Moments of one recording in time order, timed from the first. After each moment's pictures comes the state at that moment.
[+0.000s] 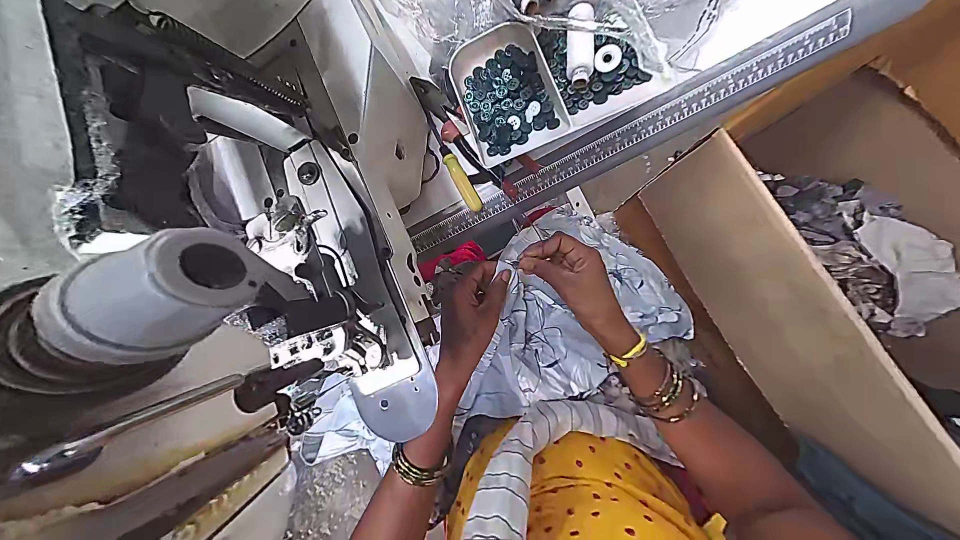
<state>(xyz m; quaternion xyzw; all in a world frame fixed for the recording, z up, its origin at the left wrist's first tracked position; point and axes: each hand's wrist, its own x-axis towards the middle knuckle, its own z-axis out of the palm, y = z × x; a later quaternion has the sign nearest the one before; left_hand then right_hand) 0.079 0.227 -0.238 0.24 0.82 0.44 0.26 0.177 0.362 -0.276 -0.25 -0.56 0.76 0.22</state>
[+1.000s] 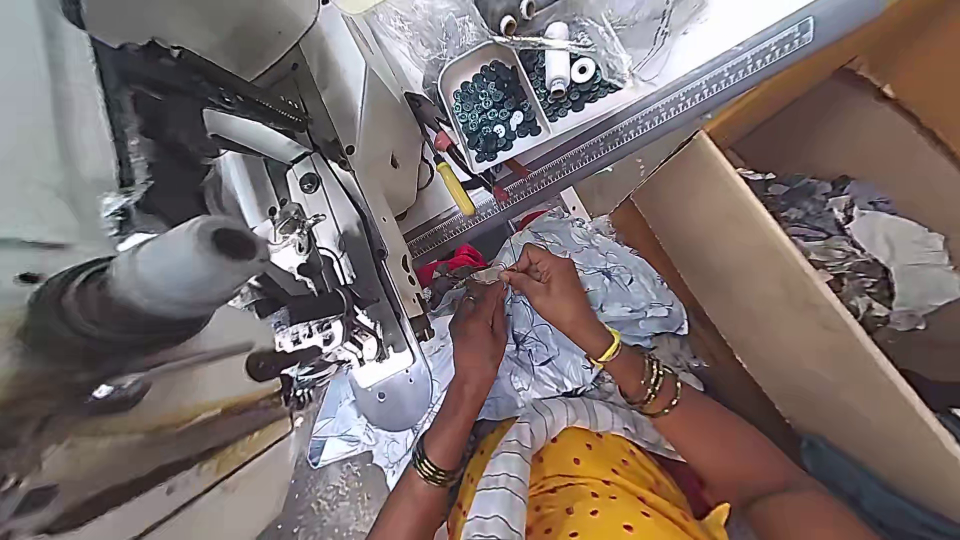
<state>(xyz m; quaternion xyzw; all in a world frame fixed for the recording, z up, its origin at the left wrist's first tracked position) 0.114 0.216 -0.263 0.39 0.87 0.31 0.01 0.170 0.350 -0.273 -0.27 -0.69 0.65 0.14</state>
